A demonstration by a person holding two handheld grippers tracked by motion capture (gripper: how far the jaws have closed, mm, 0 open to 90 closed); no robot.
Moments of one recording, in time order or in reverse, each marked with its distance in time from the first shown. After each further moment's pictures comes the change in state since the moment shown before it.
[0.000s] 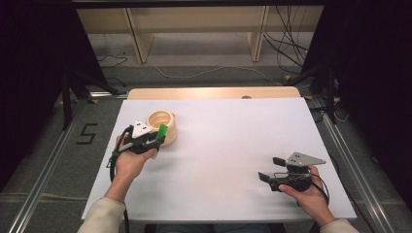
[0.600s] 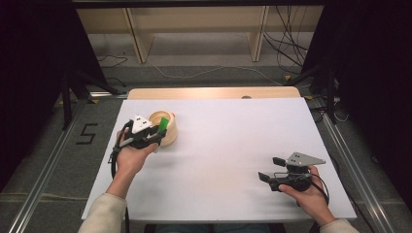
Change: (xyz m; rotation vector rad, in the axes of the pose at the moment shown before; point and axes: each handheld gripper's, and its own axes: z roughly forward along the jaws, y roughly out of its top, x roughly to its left) left arm 0.000 0.017 0.000 -0.059 0.010 -0.007; right arm 0.000 0.000 0.000 0.002 0.000 0.002
